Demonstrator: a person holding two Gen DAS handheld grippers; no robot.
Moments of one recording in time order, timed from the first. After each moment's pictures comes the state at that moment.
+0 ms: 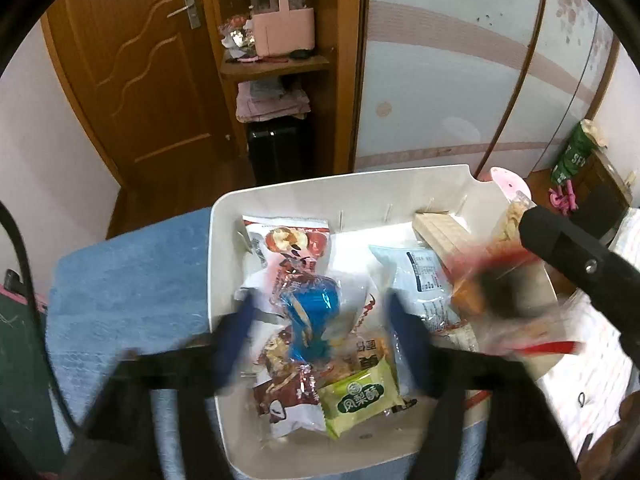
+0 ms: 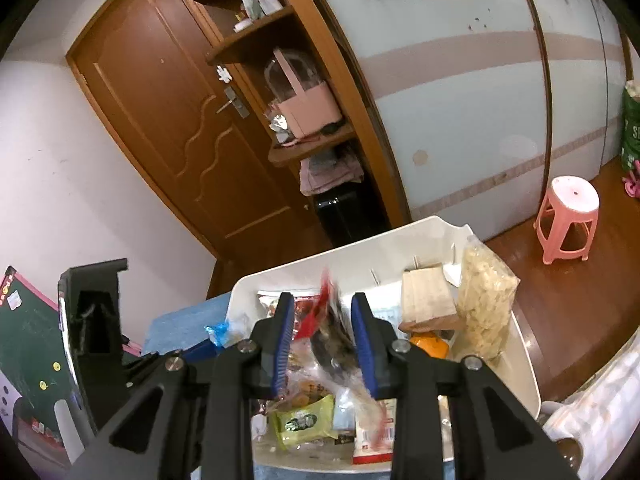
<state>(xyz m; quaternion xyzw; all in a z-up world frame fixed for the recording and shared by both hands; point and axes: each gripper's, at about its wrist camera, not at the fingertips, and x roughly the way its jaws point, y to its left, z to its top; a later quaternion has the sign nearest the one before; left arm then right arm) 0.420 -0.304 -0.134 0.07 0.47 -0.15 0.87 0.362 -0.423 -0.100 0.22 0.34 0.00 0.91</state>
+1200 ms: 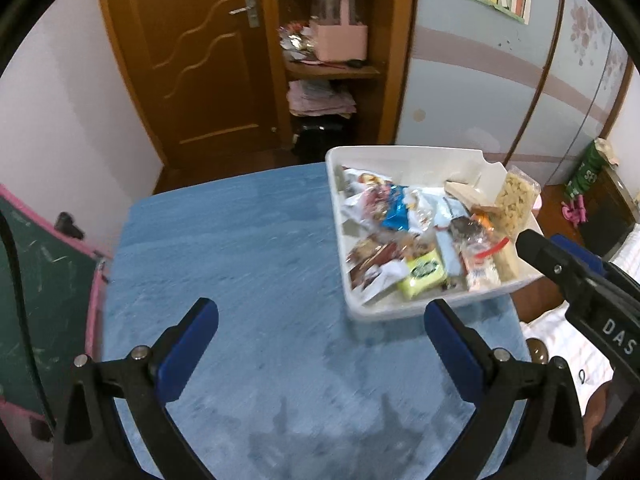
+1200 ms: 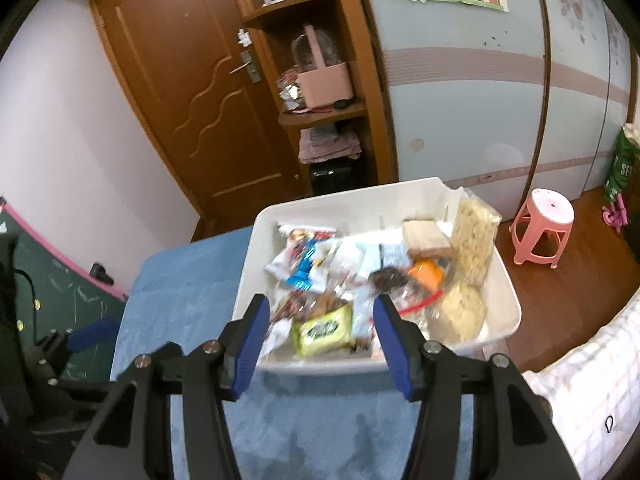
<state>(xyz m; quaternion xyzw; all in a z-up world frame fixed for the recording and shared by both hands) 0.295 -0.166 -0.069 0.06 0.46 -0.10 0.88 0.272 -0.334 -0.073 0.13 0.38 -0.01 0.92</state>
